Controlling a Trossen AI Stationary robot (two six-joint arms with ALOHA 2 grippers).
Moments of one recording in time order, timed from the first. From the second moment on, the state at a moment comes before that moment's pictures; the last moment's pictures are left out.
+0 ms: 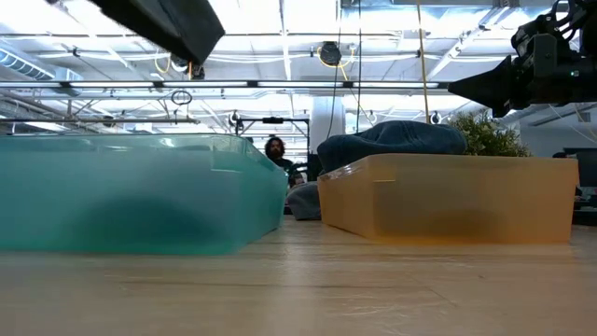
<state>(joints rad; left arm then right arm) 0.06 1.07 0.93 -0.50 1.01 0.99 -0.16 0.04 0.02 0.13 0.16 -0.02</state>
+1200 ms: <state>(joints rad) 0.16 1.51 0.93 -0.21 0.98 1.01 -0.16 0.04 0.02 0.13 0.16 -0.02</state>
